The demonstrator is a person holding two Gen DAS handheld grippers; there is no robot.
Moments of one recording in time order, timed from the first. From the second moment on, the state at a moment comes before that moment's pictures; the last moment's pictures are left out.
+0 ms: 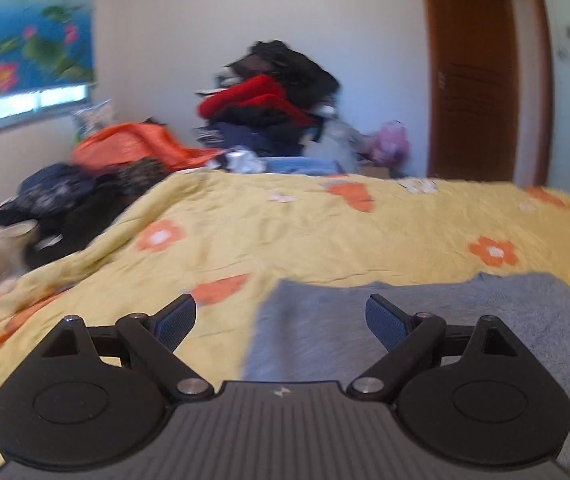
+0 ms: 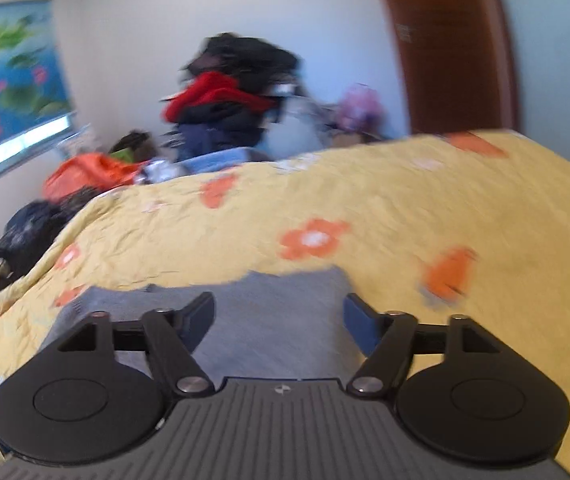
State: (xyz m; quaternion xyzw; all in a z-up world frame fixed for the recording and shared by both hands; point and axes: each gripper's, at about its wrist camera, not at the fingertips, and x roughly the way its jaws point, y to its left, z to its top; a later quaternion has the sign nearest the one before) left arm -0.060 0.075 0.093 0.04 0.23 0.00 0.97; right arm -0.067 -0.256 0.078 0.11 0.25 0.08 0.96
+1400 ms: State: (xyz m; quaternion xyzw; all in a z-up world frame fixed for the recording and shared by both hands) left arm -0.072 0.074 0.026 0.01 0.32 0.01 0.95; right arm 0.056 -0.125 0.060 0.04 0.36 0.23 0.91
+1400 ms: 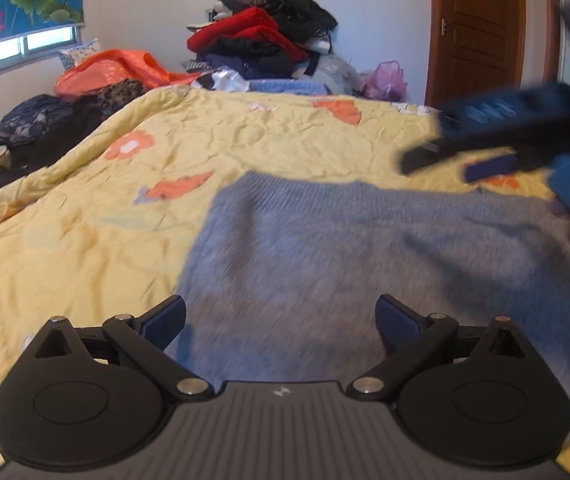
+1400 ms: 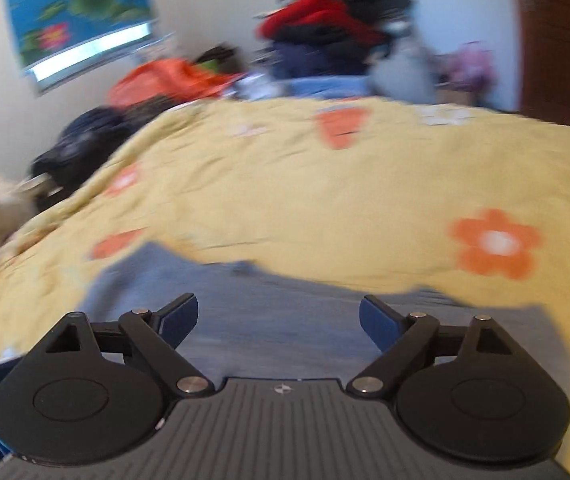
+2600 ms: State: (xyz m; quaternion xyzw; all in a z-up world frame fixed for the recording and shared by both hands) left arm -0.130 0.176 0.006 -0.44 0.31 0.00 0.84; right arm -0.008 -0.102 0.014 0.14 0.36 0.36 0.85
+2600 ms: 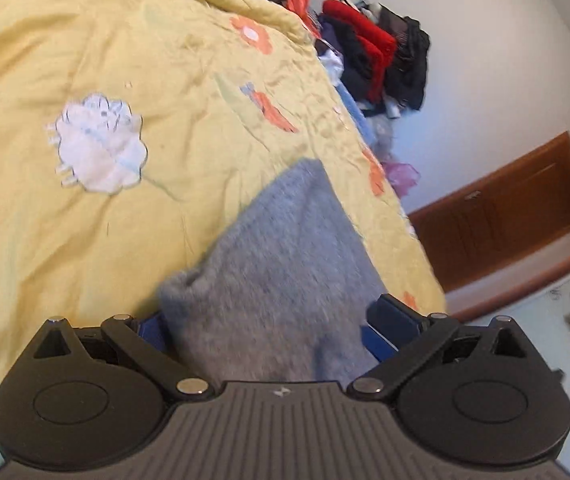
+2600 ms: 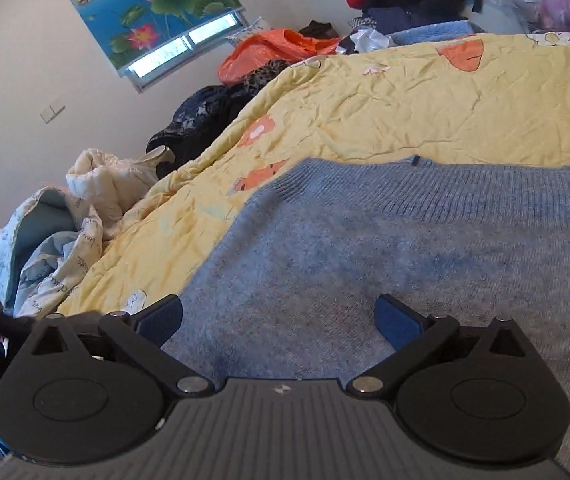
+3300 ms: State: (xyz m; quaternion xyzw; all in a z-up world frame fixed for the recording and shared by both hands) left arm -0.135 0.063 0.054 -0.04 0.28 -0.03 0.96; right arm 0.042 -0.078 0.057 0.20 0.47 0.43 0.75
